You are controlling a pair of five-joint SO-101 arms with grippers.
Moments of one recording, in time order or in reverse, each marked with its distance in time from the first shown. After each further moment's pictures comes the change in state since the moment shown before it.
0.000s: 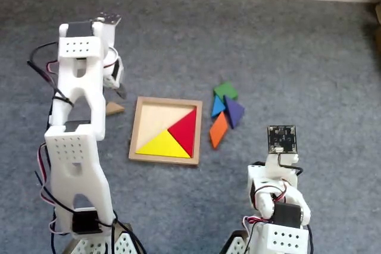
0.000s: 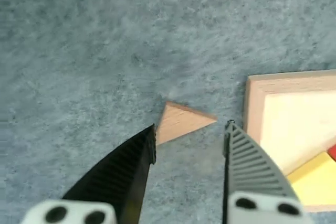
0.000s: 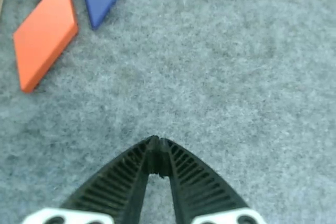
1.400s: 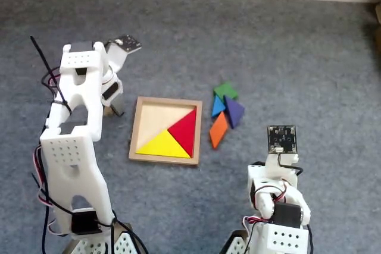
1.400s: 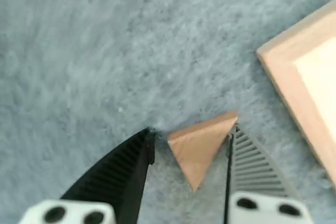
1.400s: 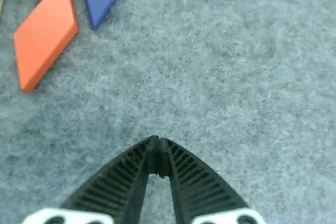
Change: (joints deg) left arm -1.0 -1.1 20.1 -19.9 -35.1; right arm 0.0 0.0 0.0 0.0 0.0
